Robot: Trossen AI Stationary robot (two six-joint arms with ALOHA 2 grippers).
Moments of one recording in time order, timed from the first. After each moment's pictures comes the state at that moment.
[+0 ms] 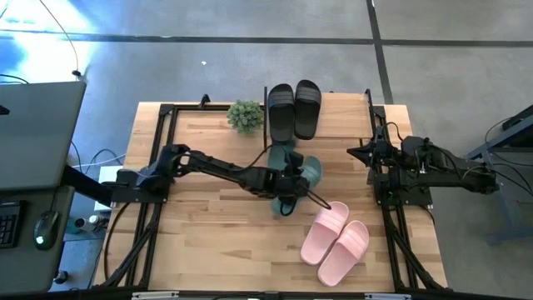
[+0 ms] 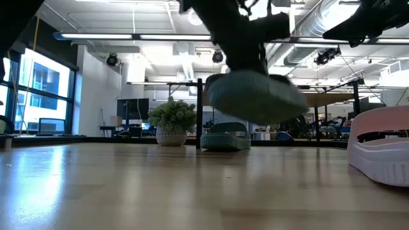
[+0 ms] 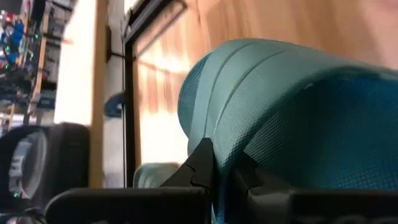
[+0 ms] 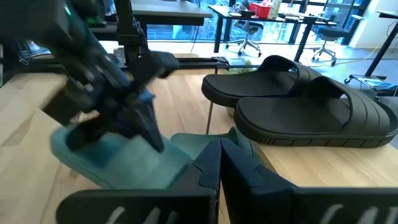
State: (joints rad) left arm -0.02 2.16 1.69 -0.34 -0.67 0.55; right arm -0.09 0.25 0.50 -0.49 0.19 -0.06
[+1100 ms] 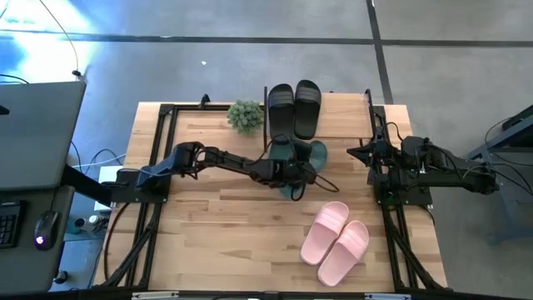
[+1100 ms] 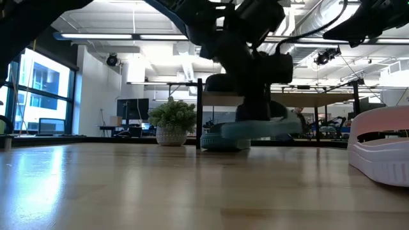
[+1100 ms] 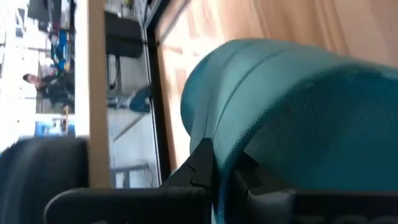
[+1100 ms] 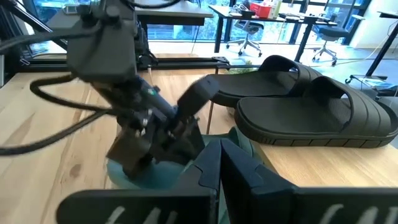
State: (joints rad) left arm 0.09 2.31 1.73 -0.11 -0.73 0.83; right arm -0.09 0.25 0.50 -0.49 0.19 -0.06
